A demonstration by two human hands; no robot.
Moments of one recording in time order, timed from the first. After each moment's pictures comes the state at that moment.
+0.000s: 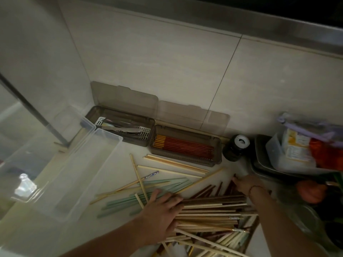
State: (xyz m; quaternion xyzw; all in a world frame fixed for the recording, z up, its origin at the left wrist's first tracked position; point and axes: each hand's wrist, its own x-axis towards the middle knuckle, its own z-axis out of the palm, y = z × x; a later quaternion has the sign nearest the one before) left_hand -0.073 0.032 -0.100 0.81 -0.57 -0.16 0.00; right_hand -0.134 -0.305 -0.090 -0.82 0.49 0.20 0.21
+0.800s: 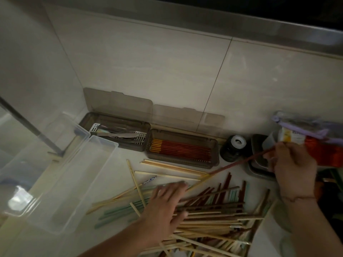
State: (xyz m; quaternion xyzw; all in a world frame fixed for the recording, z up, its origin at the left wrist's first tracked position) left_hand -0.068 0.014 -0.074 0.84 -0.48 -0.15 0.21; right_hand -0.148 -0.263 0.064 -0.73 0.39 -0.35 0.43
